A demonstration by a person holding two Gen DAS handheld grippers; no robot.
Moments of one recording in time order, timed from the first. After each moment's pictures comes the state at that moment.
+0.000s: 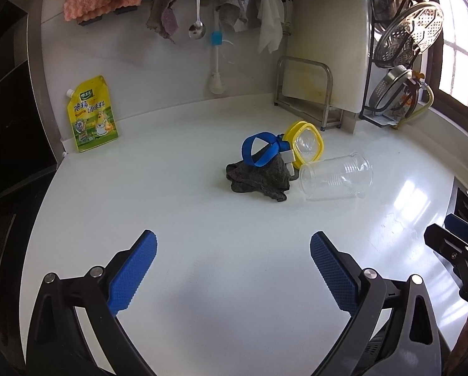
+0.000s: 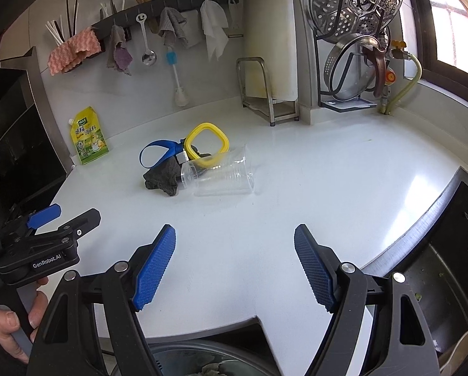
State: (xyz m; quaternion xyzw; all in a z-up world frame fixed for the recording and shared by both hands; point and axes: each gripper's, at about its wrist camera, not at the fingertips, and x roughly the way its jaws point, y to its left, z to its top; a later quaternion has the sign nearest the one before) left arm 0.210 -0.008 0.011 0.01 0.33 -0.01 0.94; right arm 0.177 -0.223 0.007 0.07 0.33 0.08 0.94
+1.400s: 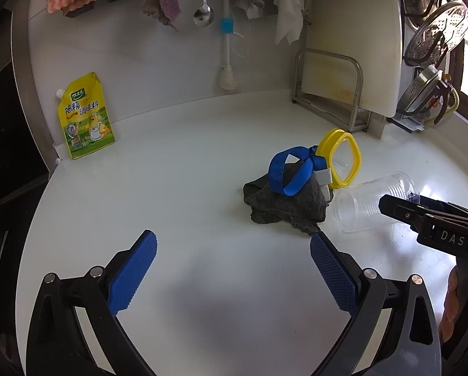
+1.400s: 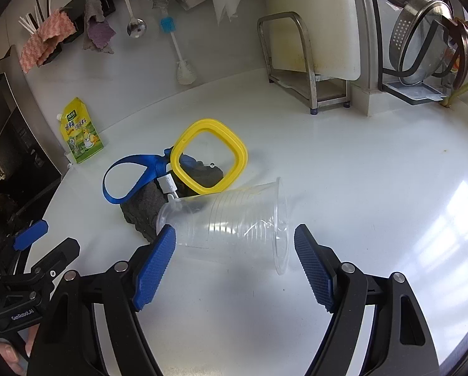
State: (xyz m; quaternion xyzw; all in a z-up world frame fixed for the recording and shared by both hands) left arm 0.279 0.004 -0.003 0.02 0.35 0.01 0.94; right arm 0.326 -0.204 -0.023 0.09 0.39 0.15 0.90
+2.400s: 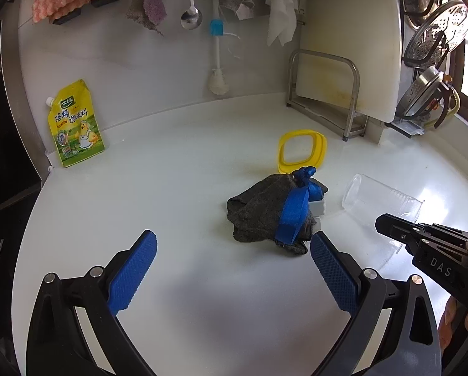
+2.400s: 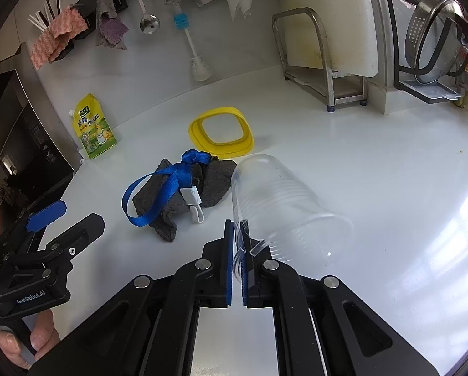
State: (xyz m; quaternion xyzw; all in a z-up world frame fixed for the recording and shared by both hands) left arm 0.301 -0.016 0.001 0.02 0.35 0.01 0.94; right arm 0.325 -0.204 -0.026 0.09 0.39 0.18 0.90
